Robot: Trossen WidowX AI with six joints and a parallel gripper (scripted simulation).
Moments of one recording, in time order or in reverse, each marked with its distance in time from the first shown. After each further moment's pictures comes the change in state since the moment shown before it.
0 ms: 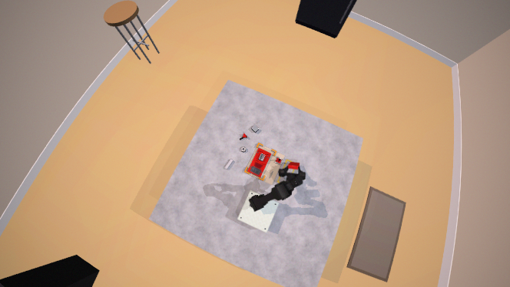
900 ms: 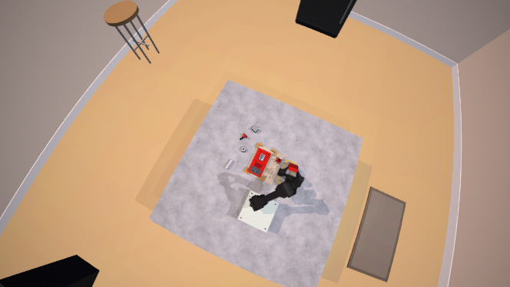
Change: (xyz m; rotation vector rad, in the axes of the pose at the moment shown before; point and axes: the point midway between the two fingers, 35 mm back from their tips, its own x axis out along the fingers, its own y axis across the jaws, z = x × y) arm 0.003 -0.011 0.027 0.361 0.015 0.004
